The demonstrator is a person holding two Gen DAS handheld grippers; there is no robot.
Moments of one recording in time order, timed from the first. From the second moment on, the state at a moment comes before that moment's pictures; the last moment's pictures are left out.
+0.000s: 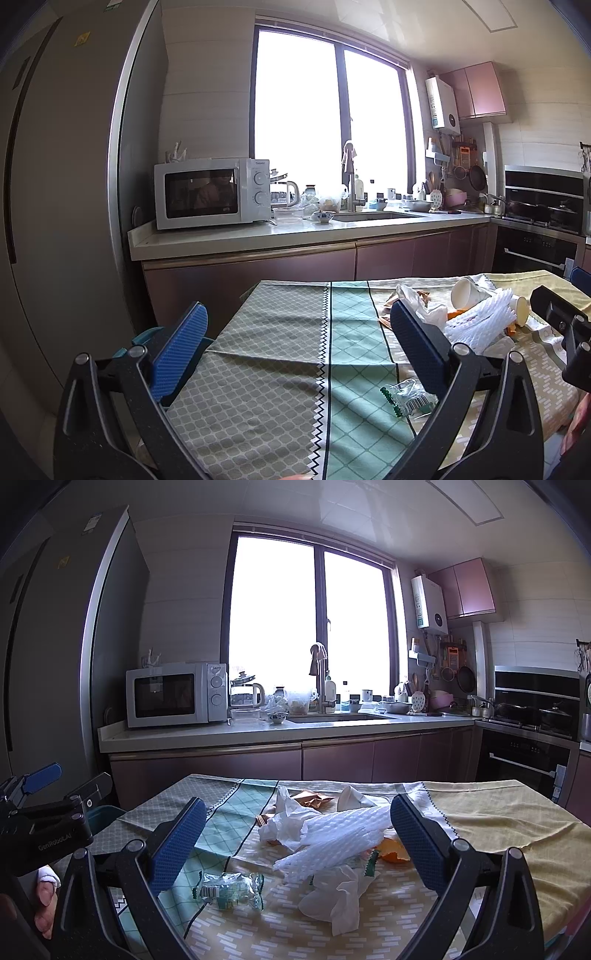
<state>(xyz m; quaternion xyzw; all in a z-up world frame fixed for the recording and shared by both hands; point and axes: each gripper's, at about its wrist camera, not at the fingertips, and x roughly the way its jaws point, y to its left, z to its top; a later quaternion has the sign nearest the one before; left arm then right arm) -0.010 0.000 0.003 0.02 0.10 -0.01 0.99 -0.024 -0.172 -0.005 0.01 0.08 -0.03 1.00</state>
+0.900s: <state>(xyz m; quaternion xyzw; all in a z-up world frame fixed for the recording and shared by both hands) -0.012 0.000 0.001 0.01 0.10 -0.01 1.00 -0.024 -0.171 -0.004 0.01 0.08 -0.03 1.00</state>
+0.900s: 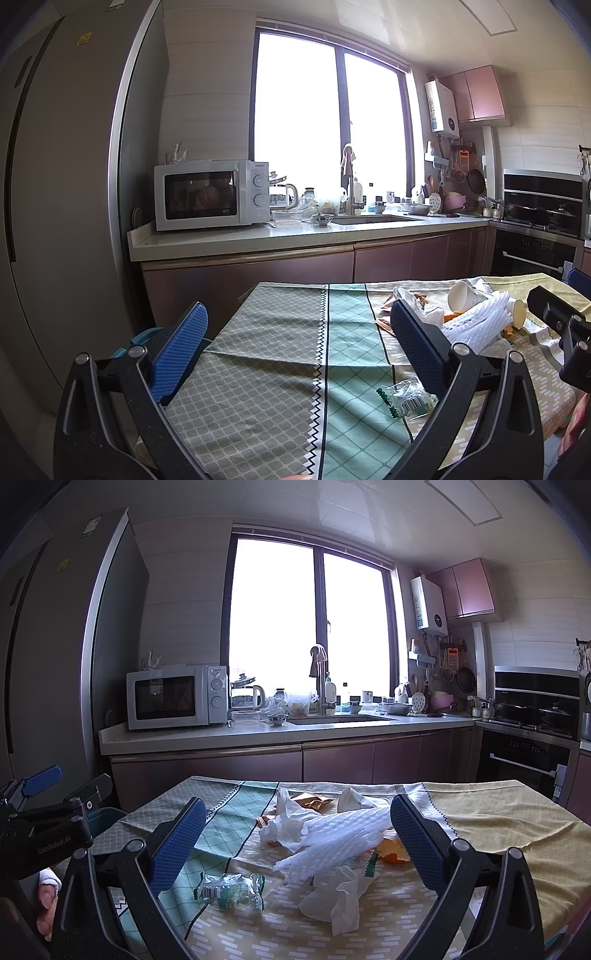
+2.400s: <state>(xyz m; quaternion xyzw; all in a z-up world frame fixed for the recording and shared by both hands) -0.010 -0.005 -0.003 0.01 0.10 -0.02 1.00 -0.025 -0.173 -0.004 0.02 0.08 -0.03 1.00</state>
